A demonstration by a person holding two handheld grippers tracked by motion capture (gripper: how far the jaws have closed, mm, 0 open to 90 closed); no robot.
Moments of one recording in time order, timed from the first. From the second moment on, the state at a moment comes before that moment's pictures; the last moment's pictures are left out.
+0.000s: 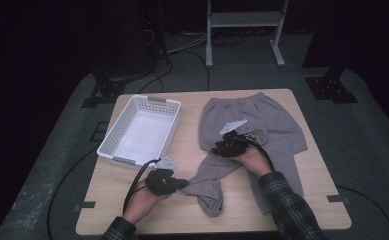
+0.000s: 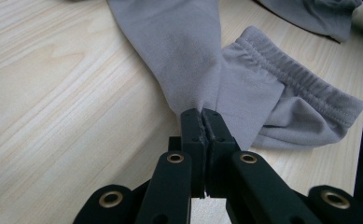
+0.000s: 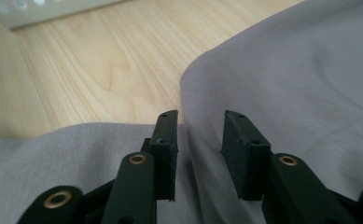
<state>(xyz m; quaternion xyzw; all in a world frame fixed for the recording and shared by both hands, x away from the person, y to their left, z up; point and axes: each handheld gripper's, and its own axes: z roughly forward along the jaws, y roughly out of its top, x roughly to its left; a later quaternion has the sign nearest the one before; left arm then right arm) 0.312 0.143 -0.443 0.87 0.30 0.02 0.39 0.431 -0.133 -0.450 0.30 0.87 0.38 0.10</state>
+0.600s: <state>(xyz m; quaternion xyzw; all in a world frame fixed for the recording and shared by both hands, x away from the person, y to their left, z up) 0.315 0.138 -0.437 0.85 0.29 0.05 0.43 0.336 -0.179 -0.431 0.28 0.86 0.41 0.07</state>
